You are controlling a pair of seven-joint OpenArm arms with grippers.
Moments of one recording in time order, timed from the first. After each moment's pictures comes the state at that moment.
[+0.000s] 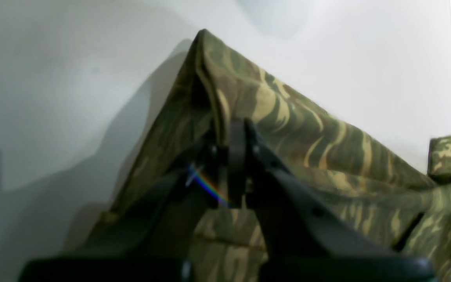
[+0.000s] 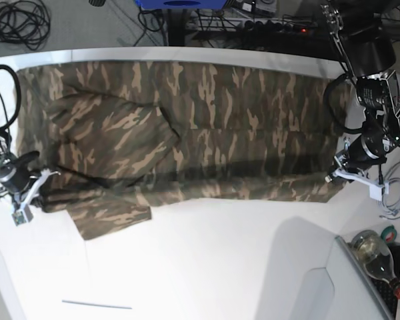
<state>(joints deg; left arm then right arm) -5.7 -17.3 -26.2 68.8 -34.0 -14.4 46.3 15.8 32.8 -23.1 52.5 24.5 13.7 -9.0</state>
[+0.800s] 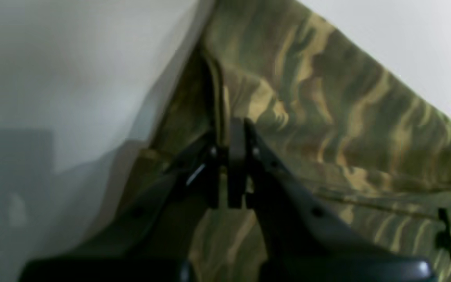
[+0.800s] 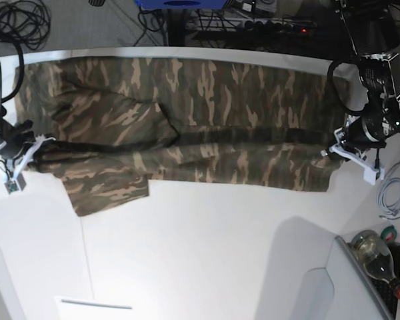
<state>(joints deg) 1.4 -19.2 -22.6 76.2 -33.8 -14.2 51.6 -1.6 32.1 -6.3 72.4 25.0 13.4 -31.9</state>
